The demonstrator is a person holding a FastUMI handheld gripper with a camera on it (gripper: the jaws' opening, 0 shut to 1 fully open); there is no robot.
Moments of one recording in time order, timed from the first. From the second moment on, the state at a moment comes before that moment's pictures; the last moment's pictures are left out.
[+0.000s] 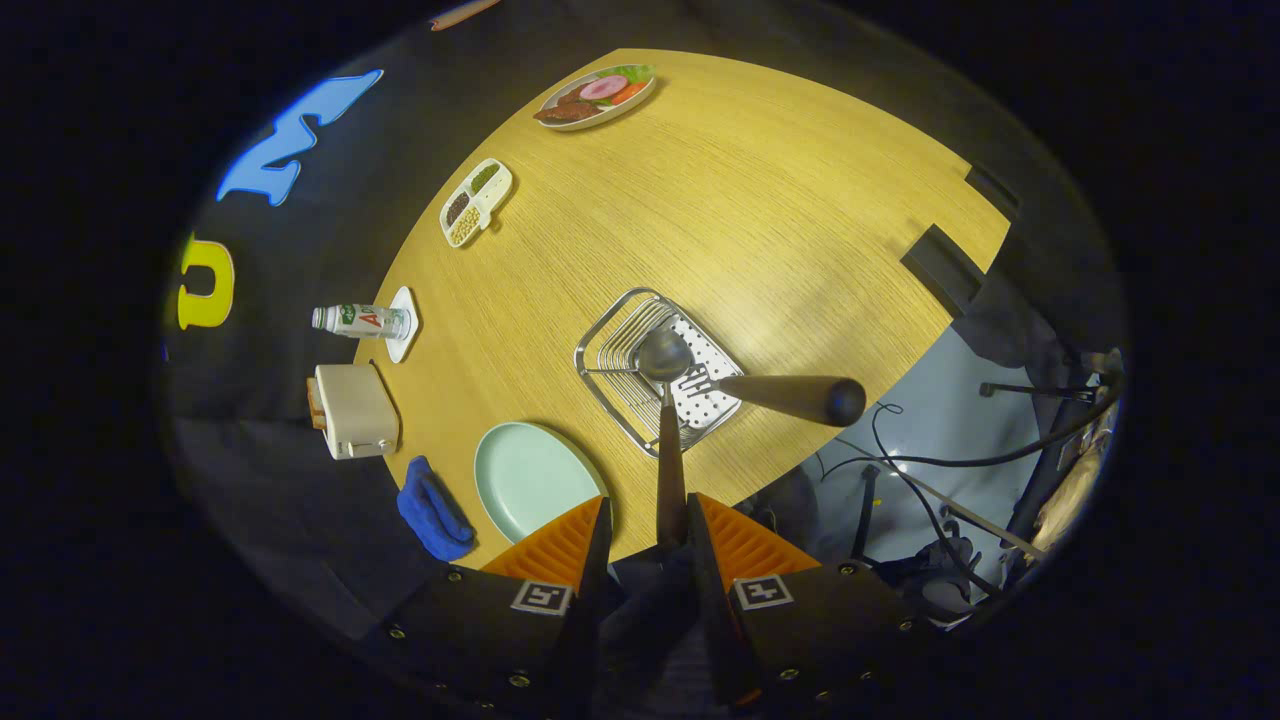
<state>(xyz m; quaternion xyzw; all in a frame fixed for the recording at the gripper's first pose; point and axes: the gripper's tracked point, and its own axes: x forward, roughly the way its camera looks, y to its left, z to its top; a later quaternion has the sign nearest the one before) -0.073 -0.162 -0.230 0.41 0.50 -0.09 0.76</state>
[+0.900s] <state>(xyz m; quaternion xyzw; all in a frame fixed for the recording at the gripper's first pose) -0.049 -0.223 -0.136 0.24 0.34 -0.19 0.89</state>
